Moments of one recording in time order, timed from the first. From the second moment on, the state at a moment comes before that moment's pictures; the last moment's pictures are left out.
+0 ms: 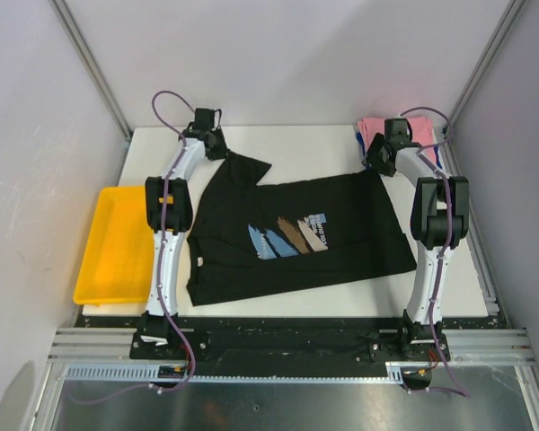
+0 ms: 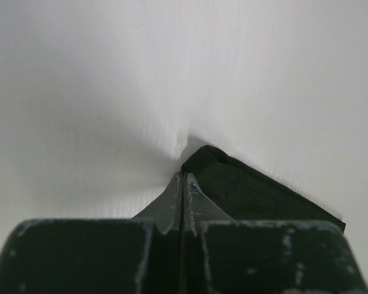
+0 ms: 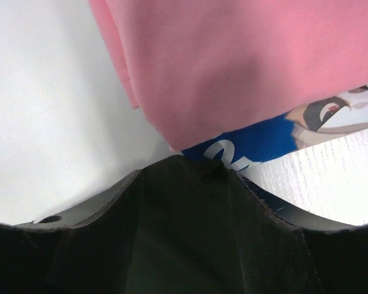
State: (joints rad) left arm -0.12 2.65 2.41 -0.60 0.07 -0.41; right arm 0.03 2.18 1.71 -0.36 0.03 0.47
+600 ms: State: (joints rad) left arm -0.12 2.64 2.36 -0.53 0.07 -0.42; right arm 0.04 2.25 1.81 -0.40 0.13 0.43
